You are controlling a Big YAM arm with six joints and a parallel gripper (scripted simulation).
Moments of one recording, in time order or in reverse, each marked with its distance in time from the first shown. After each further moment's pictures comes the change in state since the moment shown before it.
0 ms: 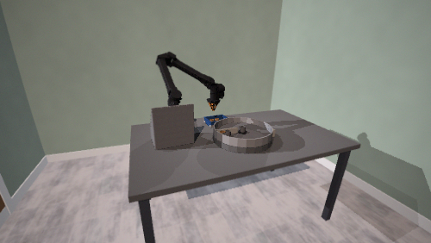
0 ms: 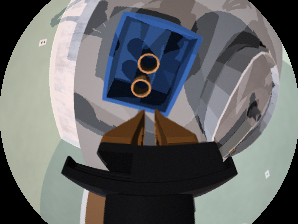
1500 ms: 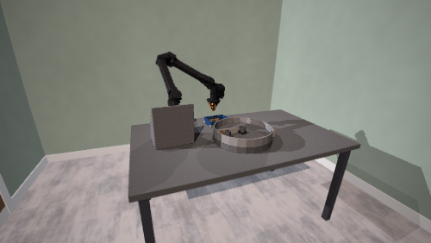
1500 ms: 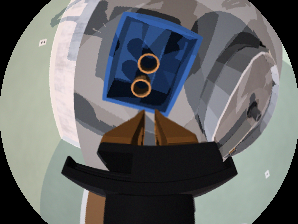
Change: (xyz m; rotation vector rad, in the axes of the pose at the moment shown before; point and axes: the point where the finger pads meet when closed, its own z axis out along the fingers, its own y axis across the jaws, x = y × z) arm 0.000 0.000 0.000 0.000 0.000 0.000
